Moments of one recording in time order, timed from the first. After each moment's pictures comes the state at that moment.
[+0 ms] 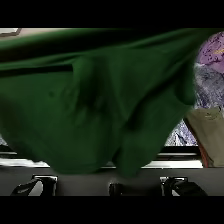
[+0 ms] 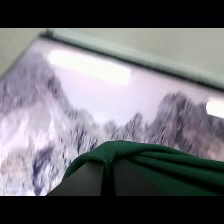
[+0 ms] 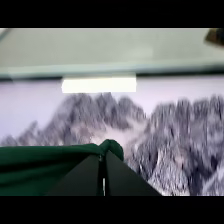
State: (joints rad) left arm 0.29 -0.80 1.61 1.46 -1.26 -1.71; right arm 0.26 -1.00 1.93 -1.61 1.27 1.81
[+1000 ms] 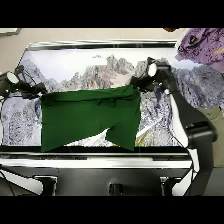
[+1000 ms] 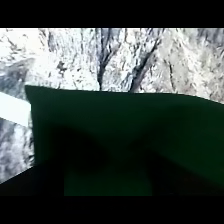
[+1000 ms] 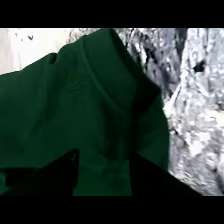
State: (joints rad) left arm 0.25 -1.79 1.68 1.42 -1.10 -1.67; right arm 0.18 -1.92 1.93 -1.36 1.17 1.94
